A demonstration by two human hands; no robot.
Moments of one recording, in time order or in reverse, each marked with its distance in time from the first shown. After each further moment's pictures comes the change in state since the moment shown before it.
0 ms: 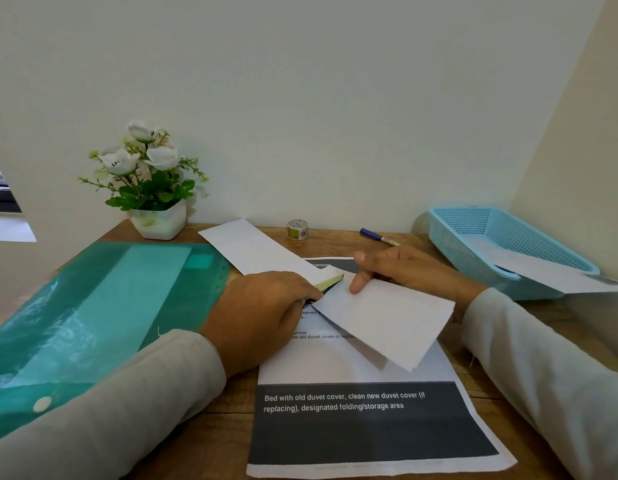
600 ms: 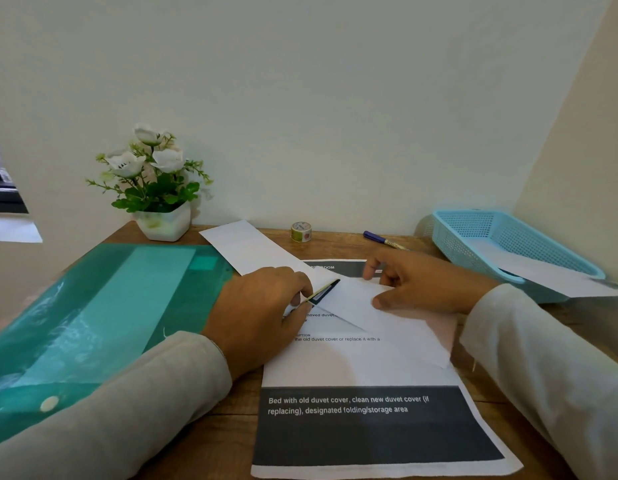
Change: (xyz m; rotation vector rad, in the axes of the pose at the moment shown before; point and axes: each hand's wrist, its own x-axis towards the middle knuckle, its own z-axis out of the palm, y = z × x) left_hand -0.002 0.010 -0.006 0.107 0.097 -0.068; right_hand 0.006 -0.003 -0.016 -0.715 -0.021 -0.121
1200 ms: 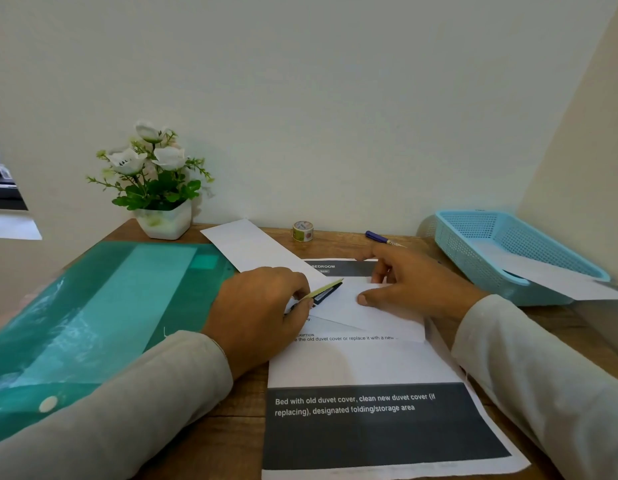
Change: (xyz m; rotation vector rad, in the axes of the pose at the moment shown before) left_hand 0.002 -0.003 0.003 -0.006 0.066 -0.011; right_hand 0.011 -0.004 0.017 0.024 0.177 0.002
